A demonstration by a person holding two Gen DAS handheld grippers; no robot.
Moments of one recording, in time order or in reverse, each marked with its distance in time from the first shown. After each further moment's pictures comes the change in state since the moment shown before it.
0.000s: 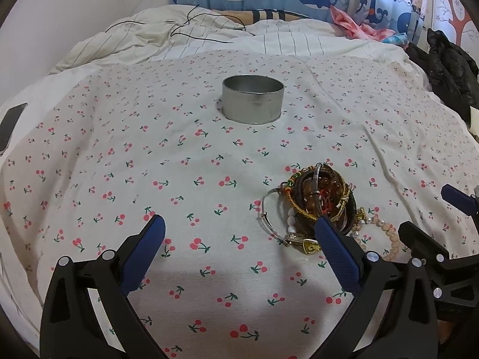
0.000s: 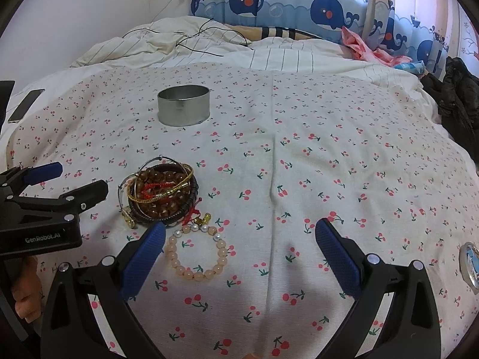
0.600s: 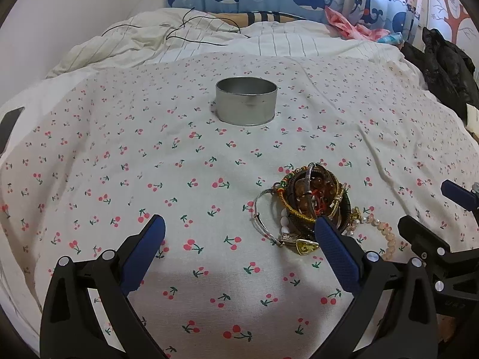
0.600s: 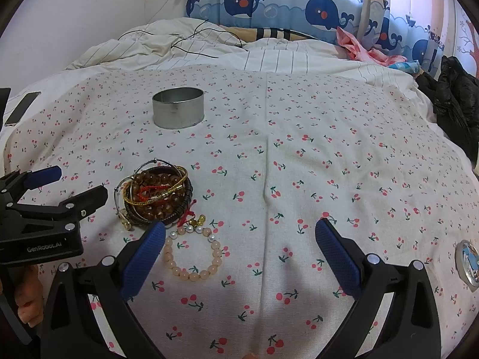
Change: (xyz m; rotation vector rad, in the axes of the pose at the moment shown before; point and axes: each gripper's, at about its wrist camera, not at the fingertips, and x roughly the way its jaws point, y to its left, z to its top) left arm -0.002 -0.006 -0.002 0.013 -0.017 -0.014; right arm -0.004 -0.003 0.001 0.010 0.000 -0.022
